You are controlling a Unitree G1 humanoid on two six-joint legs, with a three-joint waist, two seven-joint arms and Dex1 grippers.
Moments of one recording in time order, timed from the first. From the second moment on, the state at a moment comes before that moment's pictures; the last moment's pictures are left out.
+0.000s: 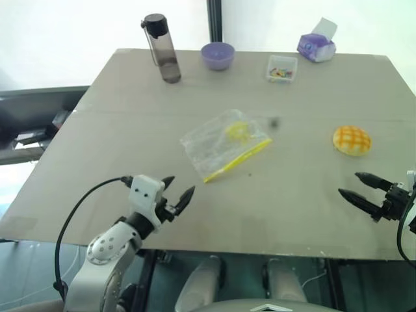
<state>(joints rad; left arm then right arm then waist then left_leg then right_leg) 0.25 0.41 0.13 -0.62 -0.32 0.49 -0.46 0.10 -0.74 -0.41 0.02 0.59 0.26 1.05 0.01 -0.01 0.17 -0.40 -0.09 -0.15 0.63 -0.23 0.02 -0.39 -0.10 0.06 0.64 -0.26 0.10</state>
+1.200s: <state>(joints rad) 0.02 0.22 0.19 -0.45 -0.45 0.73 -0.25 0.07 -0.75 -0.32 -0.06 0.50 0.17 1.09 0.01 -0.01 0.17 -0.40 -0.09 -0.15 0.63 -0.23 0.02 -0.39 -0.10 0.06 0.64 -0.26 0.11</state>
